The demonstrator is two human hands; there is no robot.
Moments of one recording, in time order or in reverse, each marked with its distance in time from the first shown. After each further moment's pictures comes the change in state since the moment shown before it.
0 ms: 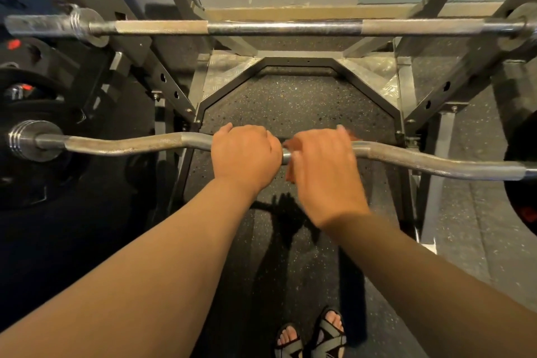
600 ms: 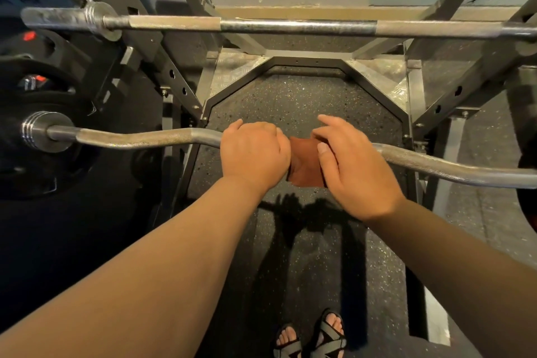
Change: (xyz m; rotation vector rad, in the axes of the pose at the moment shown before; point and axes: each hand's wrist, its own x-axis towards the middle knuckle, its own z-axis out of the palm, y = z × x) left_hand 0.000 -0.005 0.004 -0.027 0.035 0.014; right_hand 0.010 0.031 -0.015 0.175 -0.070 -0.119
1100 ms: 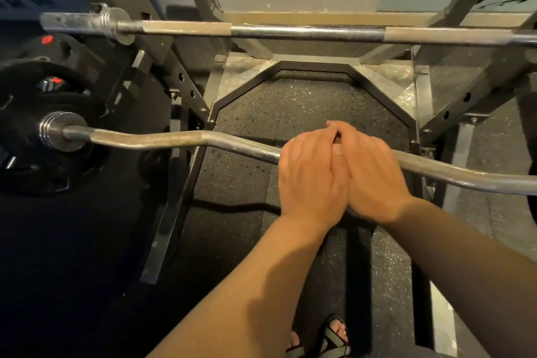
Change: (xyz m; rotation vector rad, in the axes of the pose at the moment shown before) left_hand -0.044 0.074 0.001 -0.604 0.195 0.033; right_hand 0.010 0.015 0.000 -0.208 -0.078 0.021
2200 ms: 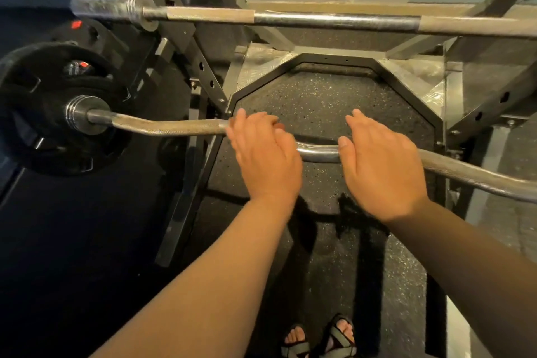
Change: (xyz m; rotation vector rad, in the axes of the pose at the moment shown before) left_hand 0.011 -0.062 -0.032 0.056 0.227 -0.362; right_hand 0.004 -0.018 0.006 -0.087 0.051 0.069
